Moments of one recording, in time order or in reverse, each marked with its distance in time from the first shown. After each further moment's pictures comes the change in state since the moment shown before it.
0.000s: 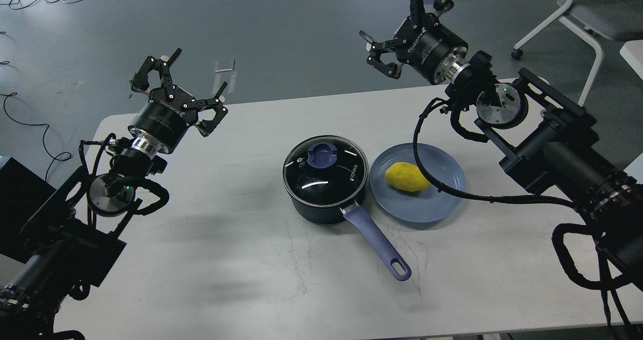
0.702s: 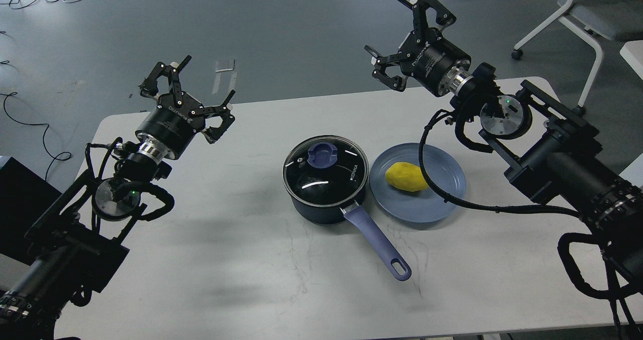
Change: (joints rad) left arm 0.010 -0.011 -0.001 -0.015 0.026 0.038 0.005; right arm -0.033 -0.024 -0.010 0.023 -0.015 0.000 0.000
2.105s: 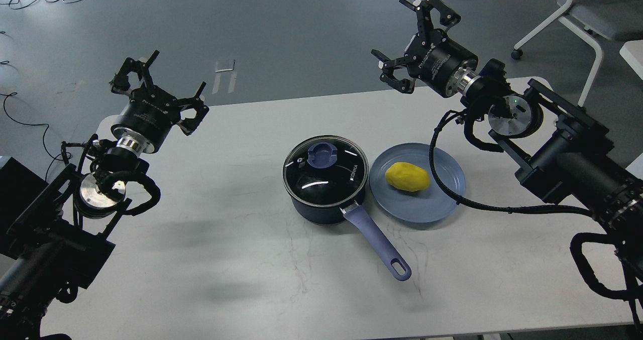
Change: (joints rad) left arm -0.037 0.066 -0.022 -0.013 0.019 0.141 -0.077; right arm -0.004 -0.040 -0.037 0.021 -0.039 -0.010 0.000
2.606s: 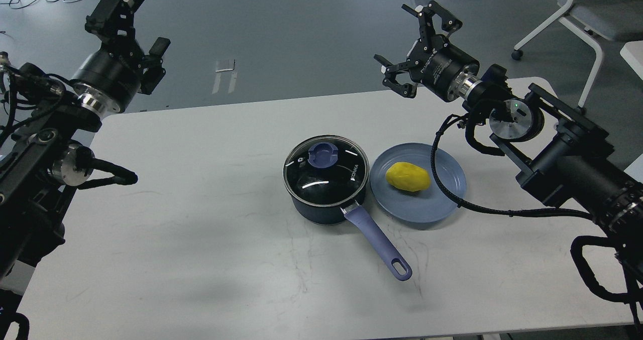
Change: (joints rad) left arm -0.068 0.154 0.022 -0.249 1.038 0.155 -0.185; right arm -0.020 -0.019 0.004 -0.009 0.000 -0.002 0.000
